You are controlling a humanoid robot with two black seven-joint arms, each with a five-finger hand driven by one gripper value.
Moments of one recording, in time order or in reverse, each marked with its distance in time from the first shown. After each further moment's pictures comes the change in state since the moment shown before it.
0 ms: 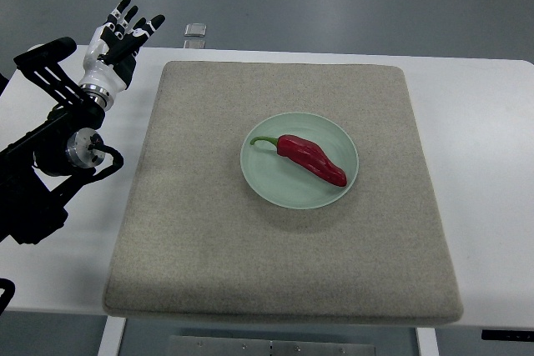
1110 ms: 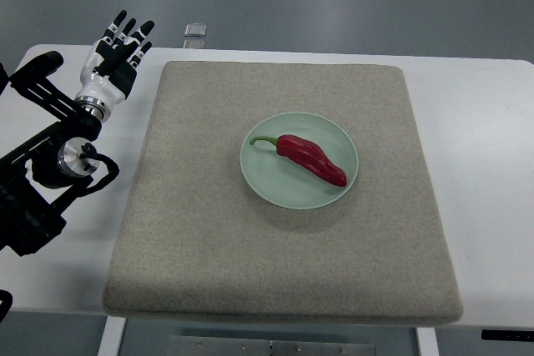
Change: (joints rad) left arm 0.045 -0.001 -0.027 -0.003 -0.107 -0.091 0.002; right arm 0.000 0.000 0.000 0.000 0.000 0.001 0.000
